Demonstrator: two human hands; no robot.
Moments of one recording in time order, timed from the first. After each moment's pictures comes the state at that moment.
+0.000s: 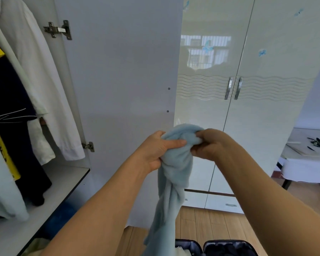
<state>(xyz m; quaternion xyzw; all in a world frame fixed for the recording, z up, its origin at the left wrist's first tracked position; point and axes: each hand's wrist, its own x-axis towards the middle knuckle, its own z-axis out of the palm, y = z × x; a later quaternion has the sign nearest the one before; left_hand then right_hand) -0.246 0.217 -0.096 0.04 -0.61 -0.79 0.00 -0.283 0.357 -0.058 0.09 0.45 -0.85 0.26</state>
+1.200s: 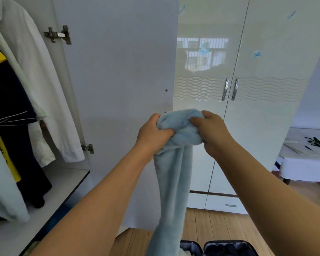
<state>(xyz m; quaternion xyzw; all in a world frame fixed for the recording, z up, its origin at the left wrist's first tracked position) -0.236 0.221 -0.067 0.04 -0.83 -0.50 0.24 -0.274 0.365 -0.046 -0.10 0.71 -0.69 -0.04</state>
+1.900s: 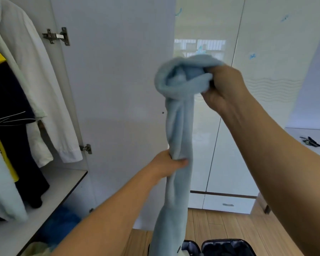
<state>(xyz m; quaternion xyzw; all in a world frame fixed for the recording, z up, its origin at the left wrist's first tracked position) -0.236 0.249 -0.132 0.03 -0.80 -0.60 -0.04 -0.257 0.373 0.046 -0.23 0.42 -0.88 -0.01</state>
